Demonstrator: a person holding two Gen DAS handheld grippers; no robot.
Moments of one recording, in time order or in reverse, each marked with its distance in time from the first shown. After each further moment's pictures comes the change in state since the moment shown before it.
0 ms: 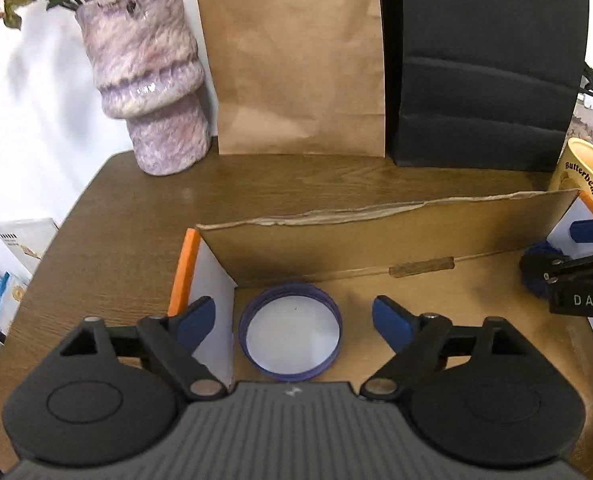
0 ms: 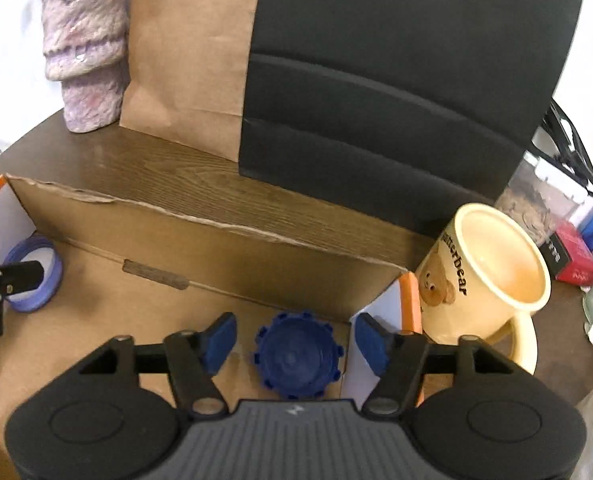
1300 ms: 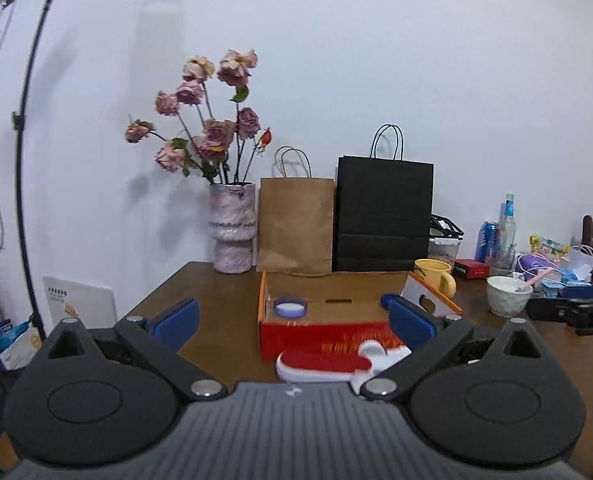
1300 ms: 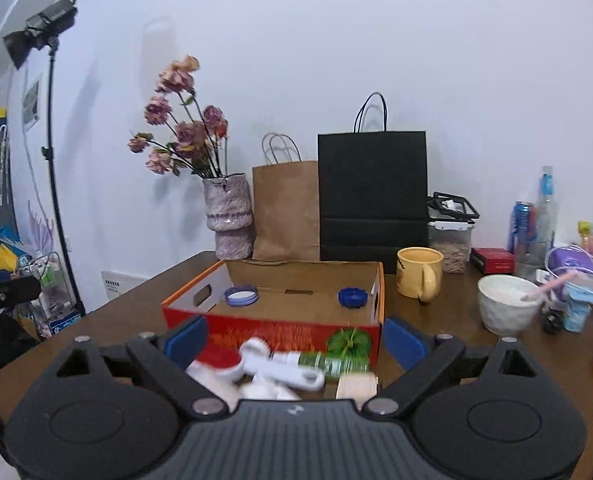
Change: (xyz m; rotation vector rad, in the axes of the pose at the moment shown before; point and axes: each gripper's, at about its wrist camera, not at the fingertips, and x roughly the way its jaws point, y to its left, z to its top) left arm -0.379 0.043 -0.292 -0.136 -0.630 -0.070; right arm -0.355 0.011 -0.315 0.151 -0.595 0.186
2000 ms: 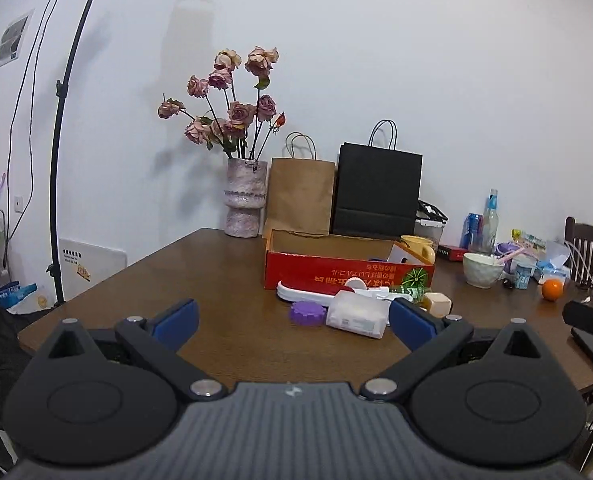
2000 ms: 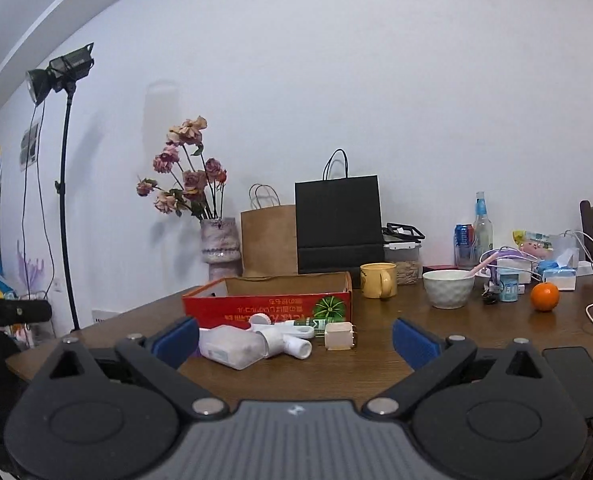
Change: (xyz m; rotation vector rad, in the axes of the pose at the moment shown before) left arm -0.109 0.002 -0.084 -0.060 -0.001 0.006; right arm -0.142 0.040 -0.115 0.024 -0.206 -0.081
